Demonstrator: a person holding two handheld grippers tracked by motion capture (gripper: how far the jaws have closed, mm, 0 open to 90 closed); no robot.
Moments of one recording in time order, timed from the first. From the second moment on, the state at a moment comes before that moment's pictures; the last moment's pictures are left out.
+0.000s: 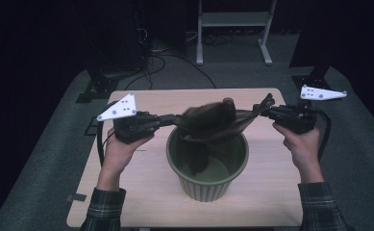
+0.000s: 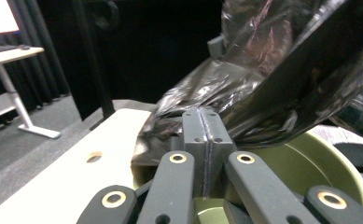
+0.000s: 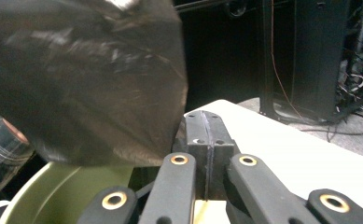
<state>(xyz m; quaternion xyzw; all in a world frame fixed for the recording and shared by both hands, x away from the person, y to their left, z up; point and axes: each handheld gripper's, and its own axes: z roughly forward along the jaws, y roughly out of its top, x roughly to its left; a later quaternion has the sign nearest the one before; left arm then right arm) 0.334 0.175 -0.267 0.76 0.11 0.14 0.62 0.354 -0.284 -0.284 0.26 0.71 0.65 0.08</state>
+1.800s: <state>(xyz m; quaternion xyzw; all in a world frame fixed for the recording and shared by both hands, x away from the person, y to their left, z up) 0.336 0.268 -0.360 0.74 0.28 0.13 0.59 0.328 -0.380 -0.351 0.36 0.69 0.62 0.10</state>
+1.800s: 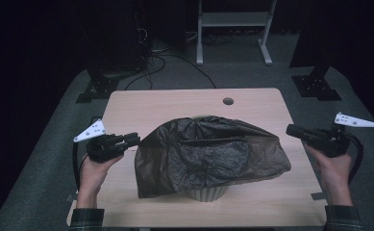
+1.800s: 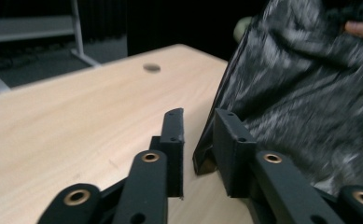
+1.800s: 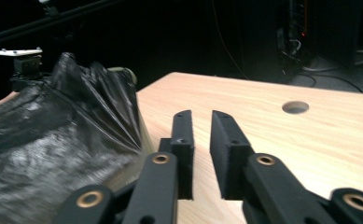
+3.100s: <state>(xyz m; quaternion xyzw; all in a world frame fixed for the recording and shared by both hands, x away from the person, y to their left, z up) 0.302 0.185 -0.327 0.79 0.15 0.09 0.58 0.317 -0.271 -0.332 0.21 0.78 0.59 0.07</state>
